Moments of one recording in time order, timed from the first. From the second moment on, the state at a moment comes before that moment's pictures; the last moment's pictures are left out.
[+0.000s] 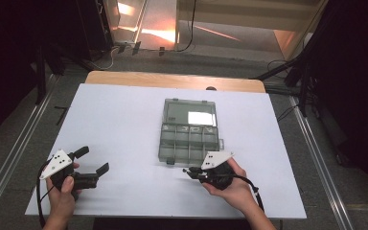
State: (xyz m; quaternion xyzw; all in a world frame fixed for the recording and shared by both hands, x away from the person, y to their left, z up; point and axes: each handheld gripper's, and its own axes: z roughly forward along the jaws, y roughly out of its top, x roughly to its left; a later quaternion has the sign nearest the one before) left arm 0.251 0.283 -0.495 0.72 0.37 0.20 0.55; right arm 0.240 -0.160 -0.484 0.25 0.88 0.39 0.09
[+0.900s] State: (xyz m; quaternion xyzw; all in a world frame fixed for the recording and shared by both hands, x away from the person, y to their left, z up) left arm 0.251 0.283 -0.495 0.72 0.37 0.20 0.55; right arm 0.243 -0.177 -0.472 0.27 0.87 0.40 0.10
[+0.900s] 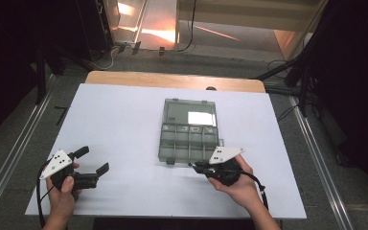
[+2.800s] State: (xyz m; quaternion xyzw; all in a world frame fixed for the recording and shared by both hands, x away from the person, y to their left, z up) left arm 0.250 0.283 -0.495 0.72 0.37 0.20 0.55; right arm 0.255 -0.211 -0.464 0.35 0.83 0.42 0.15
